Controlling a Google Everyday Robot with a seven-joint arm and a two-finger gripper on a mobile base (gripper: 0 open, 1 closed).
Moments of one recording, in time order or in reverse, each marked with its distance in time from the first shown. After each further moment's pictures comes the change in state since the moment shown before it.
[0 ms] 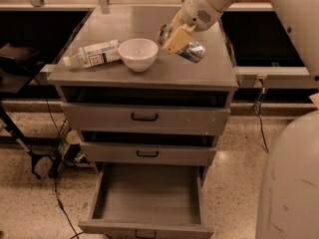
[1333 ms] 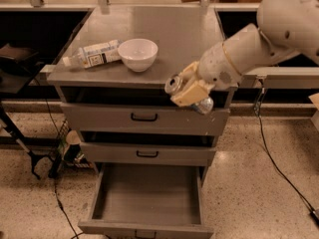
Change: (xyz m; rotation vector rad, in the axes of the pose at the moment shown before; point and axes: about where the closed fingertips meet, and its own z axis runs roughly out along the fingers) arm 0.054 0.129 0.019 -0.091 -0.144 0.048
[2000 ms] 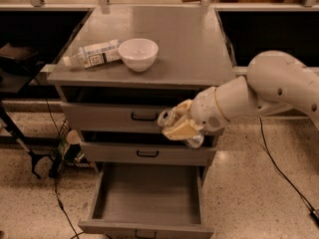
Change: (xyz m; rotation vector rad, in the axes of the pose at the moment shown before) arm 0.041 0.050 0.055 0.034 -0.065 0.099
